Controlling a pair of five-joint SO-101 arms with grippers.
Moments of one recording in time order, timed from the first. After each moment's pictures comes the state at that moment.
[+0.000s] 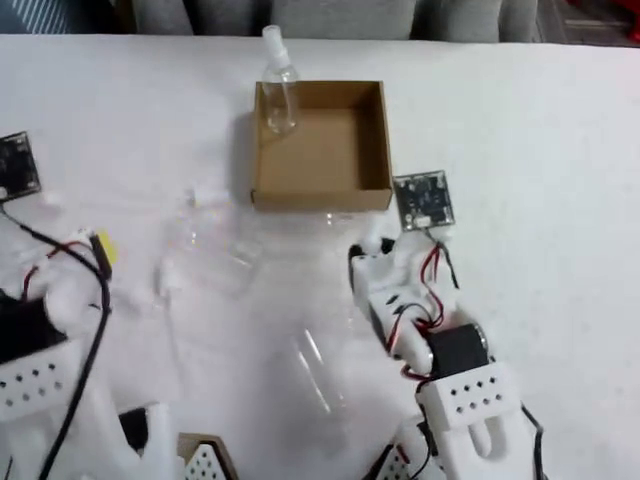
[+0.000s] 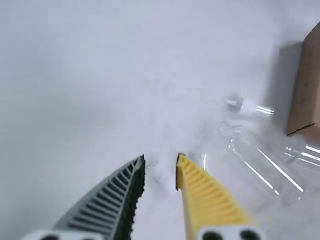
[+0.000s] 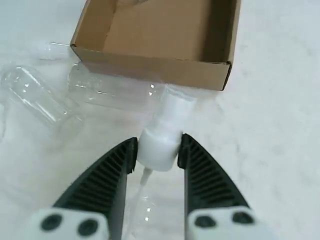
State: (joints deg) left arm -26.2 -52.0 35.5 76.0 3.2; right arm -20.7 -62.5 61.4 50.3 -5.3
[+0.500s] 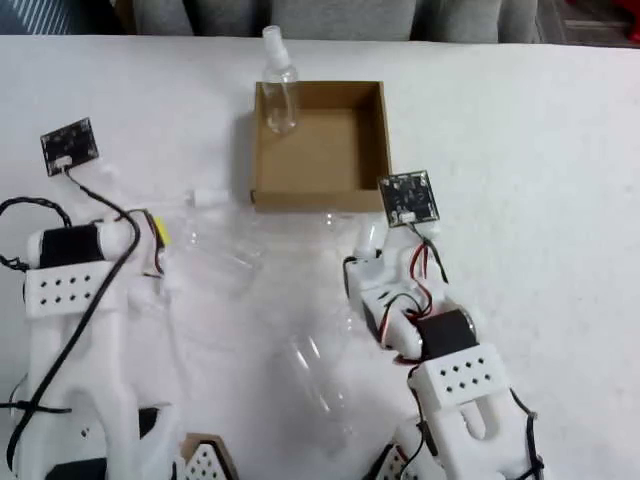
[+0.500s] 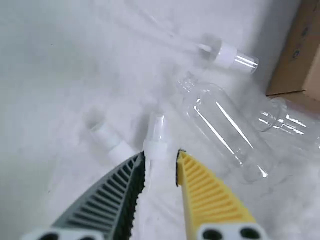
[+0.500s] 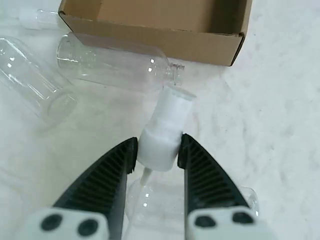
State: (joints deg) left arm -14.4 -32.6 35.5 73.0 19.5; right arm -20.9 -55.5 61.4 50.3 -5.3
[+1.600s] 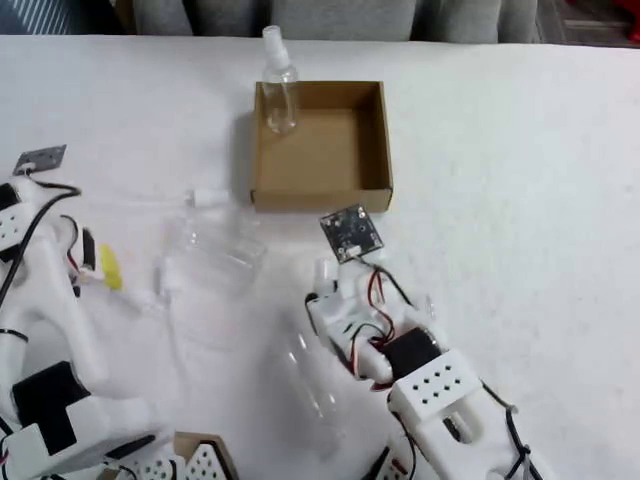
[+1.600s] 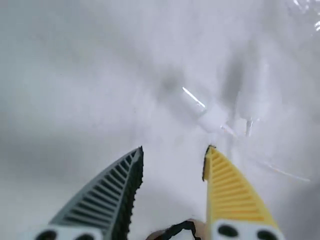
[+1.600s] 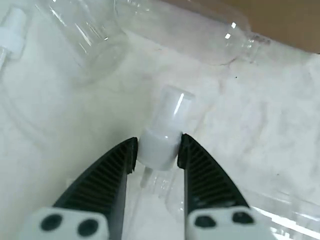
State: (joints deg) left arm -34.4 -4.5 18.2 86.9 -13.7; right arm -33.8 -54.9 71.8 41.5 -5.1
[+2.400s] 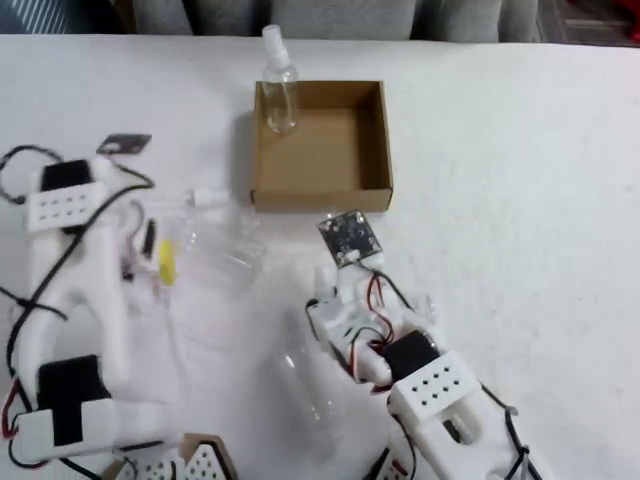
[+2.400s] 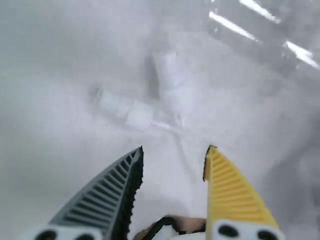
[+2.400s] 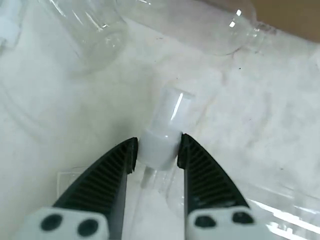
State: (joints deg) left arm -16.7 -4.1 16.7 89.6 -8.9; right arm -34.1 -54.9 73.4 41.3 -5.0
